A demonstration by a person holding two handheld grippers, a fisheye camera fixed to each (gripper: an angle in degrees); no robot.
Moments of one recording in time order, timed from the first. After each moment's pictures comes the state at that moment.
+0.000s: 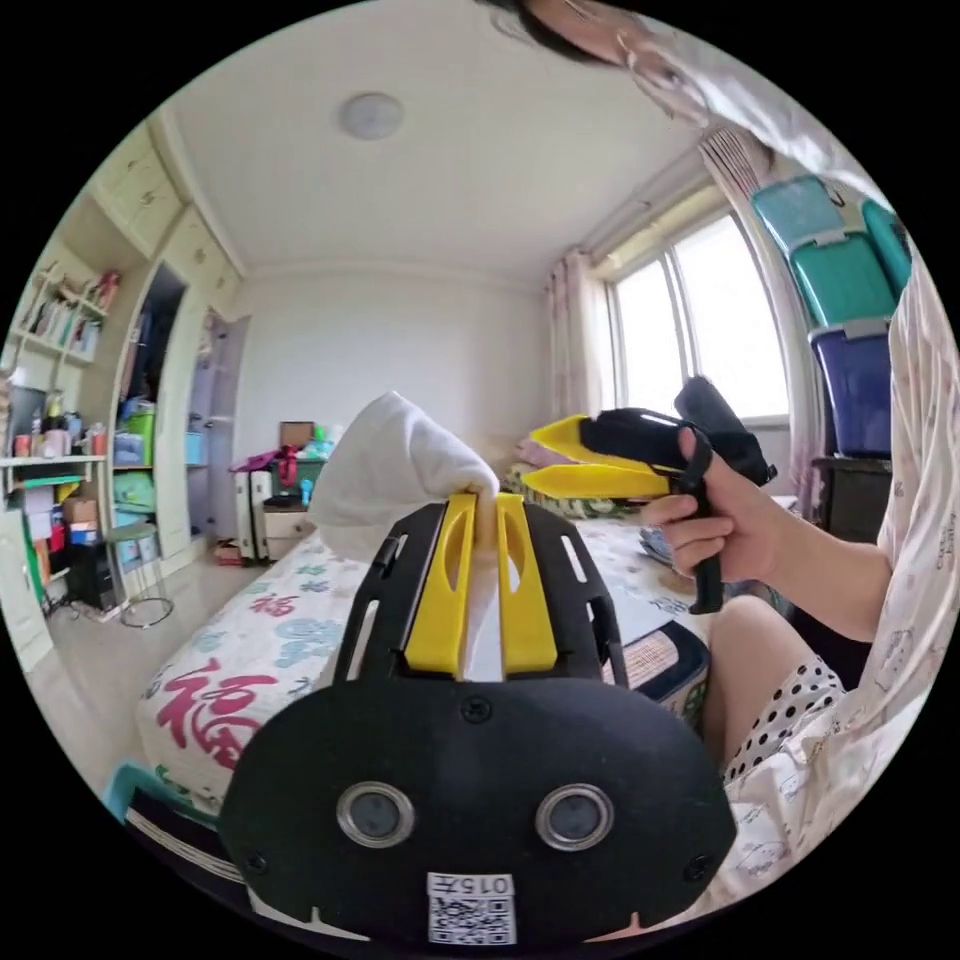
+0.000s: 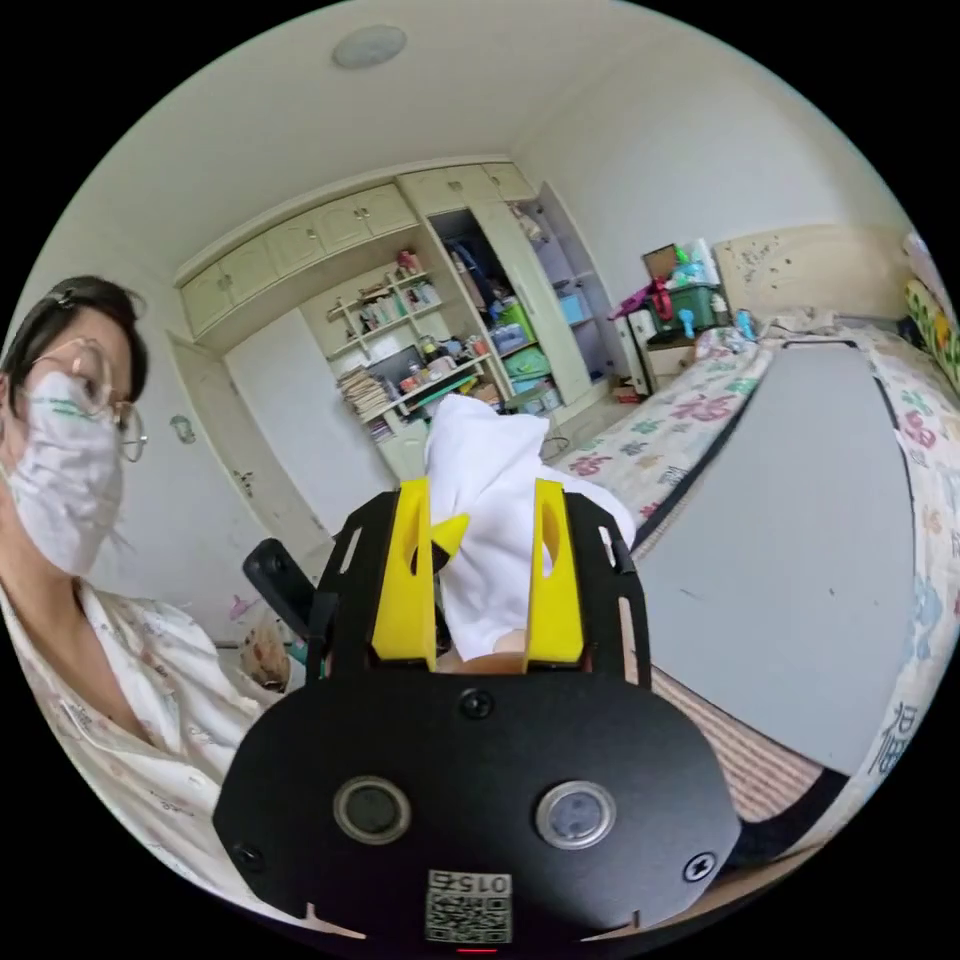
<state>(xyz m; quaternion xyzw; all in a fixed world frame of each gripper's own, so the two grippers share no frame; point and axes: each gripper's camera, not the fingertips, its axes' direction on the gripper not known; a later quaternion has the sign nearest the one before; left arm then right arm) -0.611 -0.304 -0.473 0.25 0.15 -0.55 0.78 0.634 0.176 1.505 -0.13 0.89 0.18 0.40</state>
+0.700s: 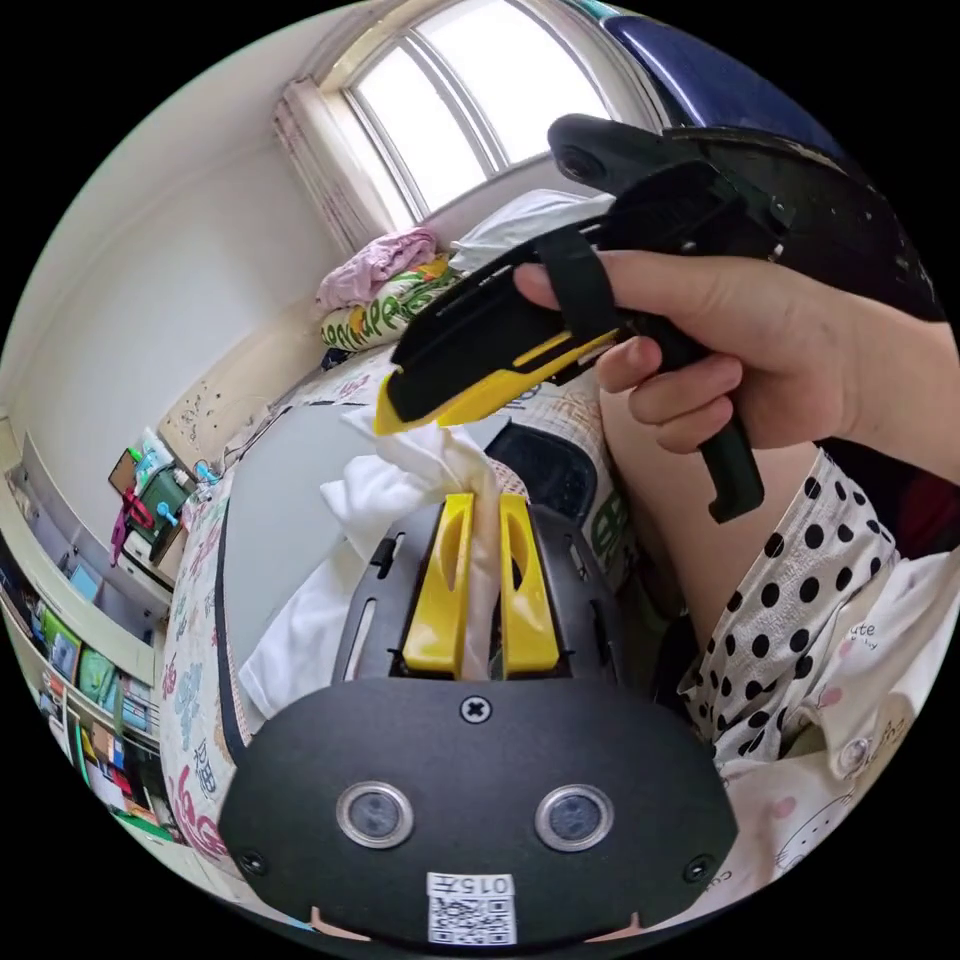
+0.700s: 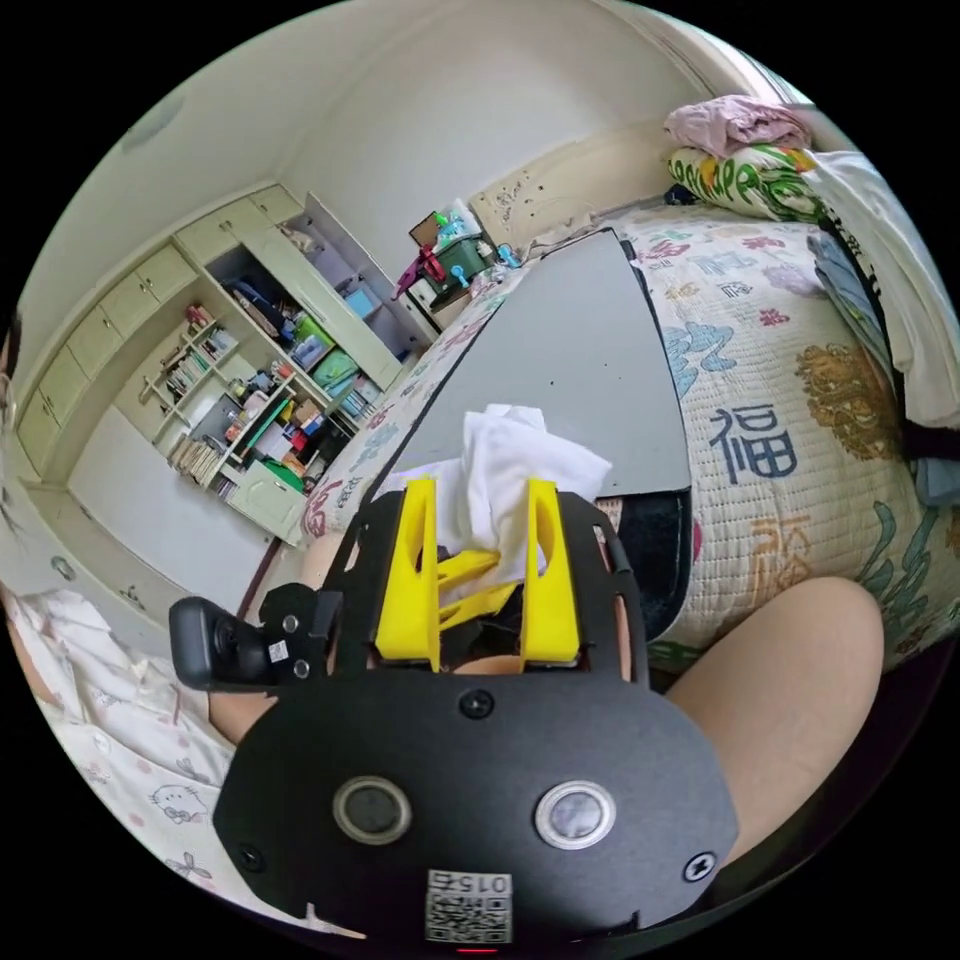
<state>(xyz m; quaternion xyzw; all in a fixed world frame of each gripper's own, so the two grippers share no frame) -0.386 -0.742 -0.372 0.13 0.32 -0.23 0.91 0.418 0.018 1.448 0.03 0.96 0.24 0.15</state>
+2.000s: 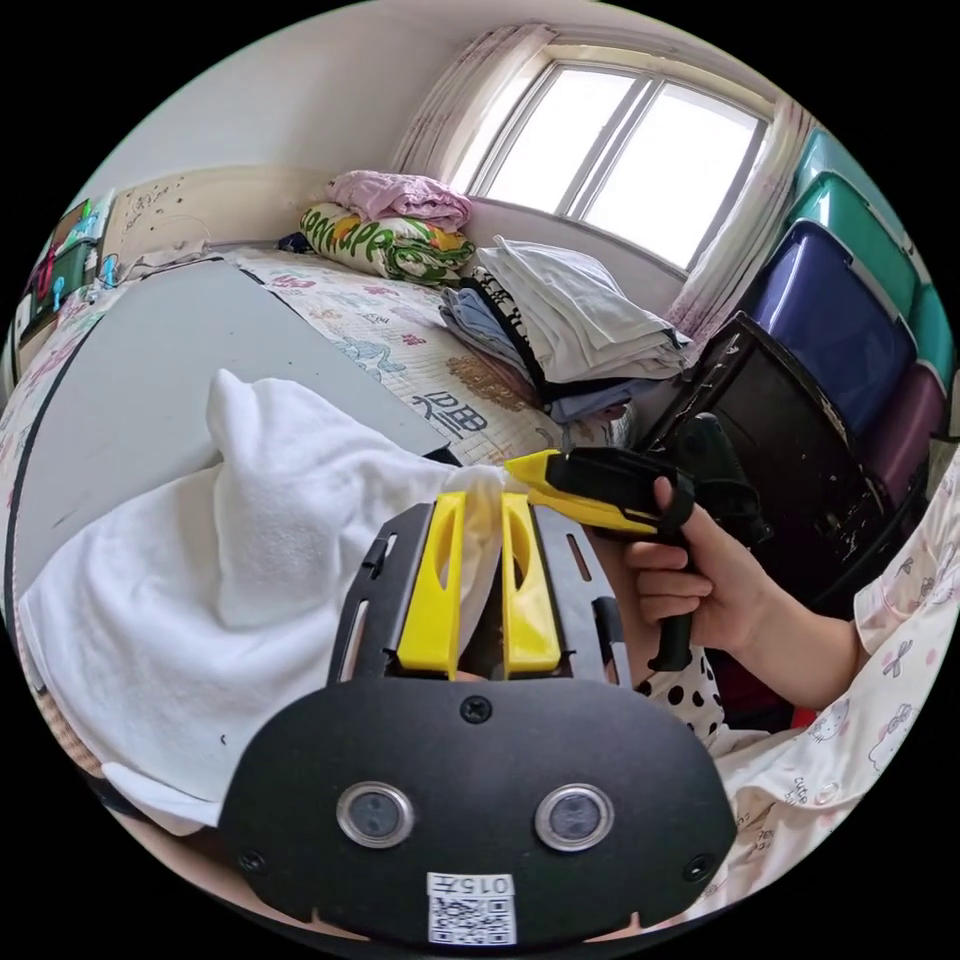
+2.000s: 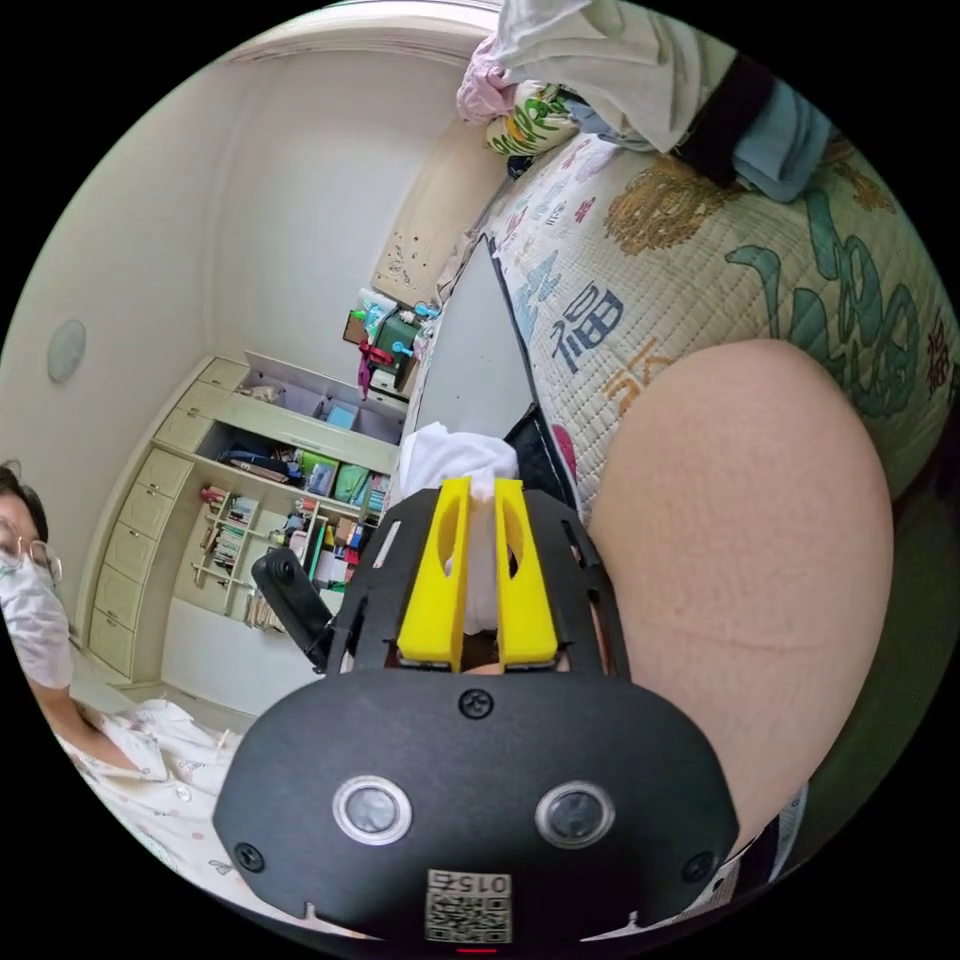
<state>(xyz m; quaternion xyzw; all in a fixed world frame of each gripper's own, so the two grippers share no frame) -0.317 -0.687 -0.082 0.12 0.57 -0.41 0.70 0.429 -0.237 1.580 0.29 0.92 0.20 0.16</state>
